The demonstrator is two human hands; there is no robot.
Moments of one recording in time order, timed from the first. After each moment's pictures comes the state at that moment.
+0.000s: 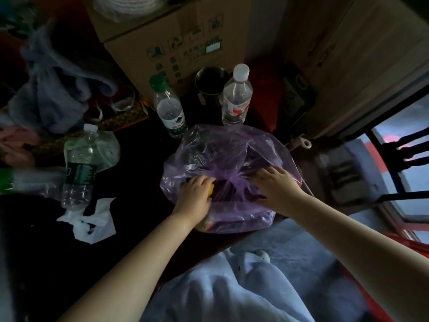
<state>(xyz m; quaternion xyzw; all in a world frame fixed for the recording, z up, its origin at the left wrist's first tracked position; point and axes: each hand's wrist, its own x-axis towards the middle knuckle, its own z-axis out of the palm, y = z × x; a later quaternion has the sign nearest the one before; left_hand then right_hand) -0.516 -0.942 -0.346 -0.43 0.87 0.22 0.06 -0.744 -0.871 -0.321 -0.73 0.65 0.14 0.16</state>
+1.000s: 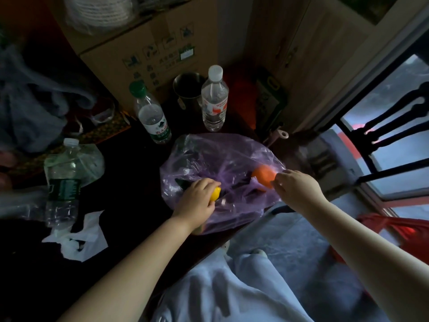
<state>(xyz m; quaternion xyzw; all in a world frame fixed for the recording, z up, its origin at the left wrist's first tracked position) -0.524 -0.926 -0.347 -0.32 0.91 0.27 -0.03 -0.773 -0.803 -0.313 -0.56 0.82 0.04 0.13</state>
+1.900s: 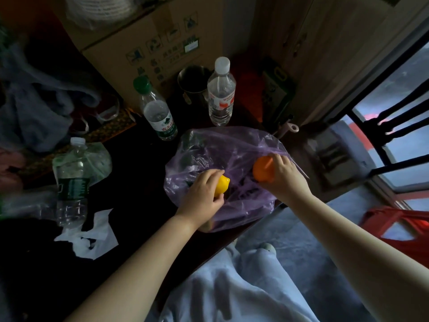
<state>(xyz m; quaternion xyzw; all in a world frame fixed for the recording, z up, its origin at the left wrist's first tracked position) -0.519 -0.930 -0.334 -0.34 0.89 0.28 -0.07 -0.736 -0.835 -0.332 -0.44 0.87 -0.10 0.22</state>
